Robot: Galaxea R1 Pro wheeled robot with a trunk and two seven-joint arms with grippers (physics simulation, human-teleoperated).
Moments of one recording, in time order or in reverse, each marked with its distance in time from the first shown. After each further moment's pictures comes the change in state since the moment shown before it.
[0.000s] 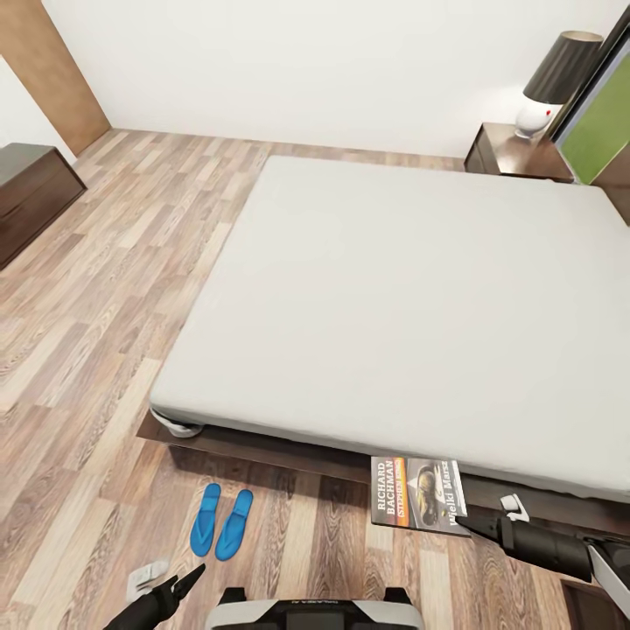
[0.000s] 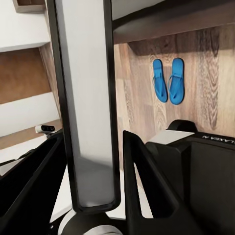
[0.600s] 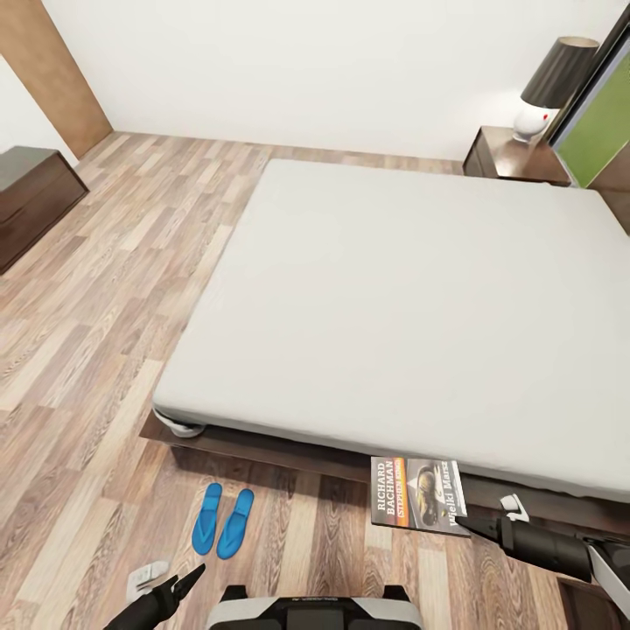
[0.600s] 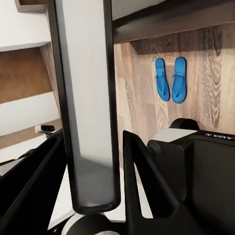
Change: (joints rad) left arm 0.000 0.000 0.000 0.000 0.000 0.000 -0.001; right arm 0.000 0.001 0.000 0.000 0.001 0.000 0.000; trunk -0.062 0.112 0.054
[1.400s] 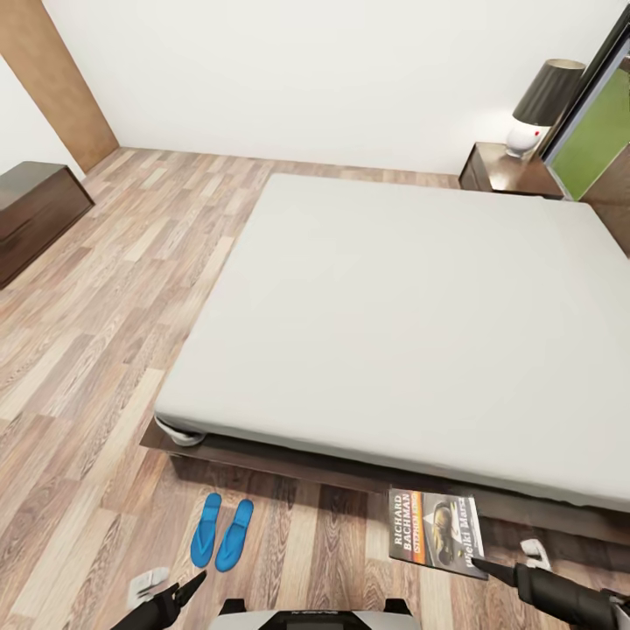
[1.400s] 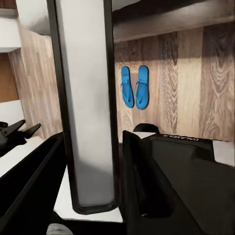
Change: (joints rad) left arm 0.000 -0.005 -0.001 0.029 -0.007 -0.002 0.001; right arm 0.000 0.006 0.006 0.302 0.010 -0.350 -0.010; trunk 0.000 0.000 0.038
